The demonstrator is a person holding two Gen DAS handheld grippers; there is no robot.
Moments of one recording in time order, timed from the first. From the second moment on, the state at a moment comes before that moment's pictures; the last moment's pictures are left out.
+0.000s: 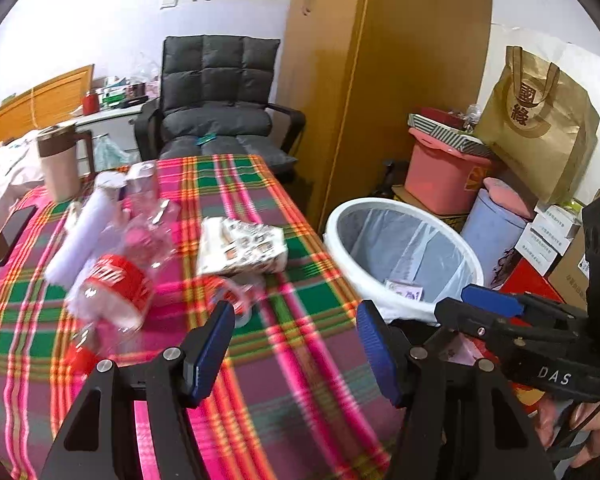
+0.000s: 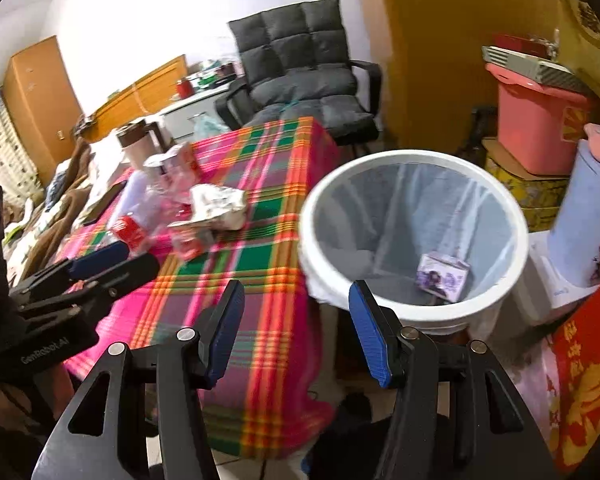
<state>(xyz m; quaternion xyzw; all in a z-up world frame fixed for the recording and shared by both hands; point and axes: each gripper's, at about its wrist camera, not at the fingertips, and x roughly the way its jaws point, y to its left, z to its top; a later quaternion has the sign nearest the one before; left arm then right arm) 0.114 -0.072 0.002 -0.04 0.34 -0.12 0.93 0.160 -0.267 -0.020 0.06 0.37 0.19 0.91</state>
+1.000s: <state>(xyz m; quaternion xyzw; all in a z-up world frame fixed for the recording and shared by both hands) 0.091 0.055 -0.032 -0.10 0.36 0.02 0.93 0.171 -0.182 -0.025 0.01 0.39 0.26 0.88</state>
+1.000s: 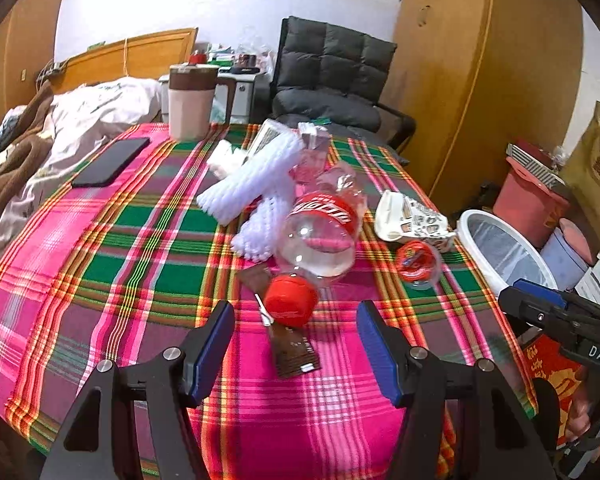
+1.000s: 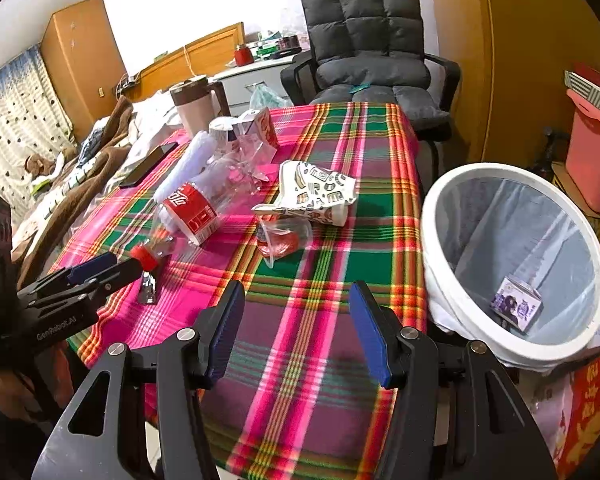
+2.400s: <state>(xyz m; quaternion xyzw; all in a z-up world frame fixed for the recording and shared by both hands) 0.169 0.049 -0.040 -0.06 0.37 -0.04 0.92 0.203 -0.176 -0.048 0.02 0.41 0.25 0.87</state>
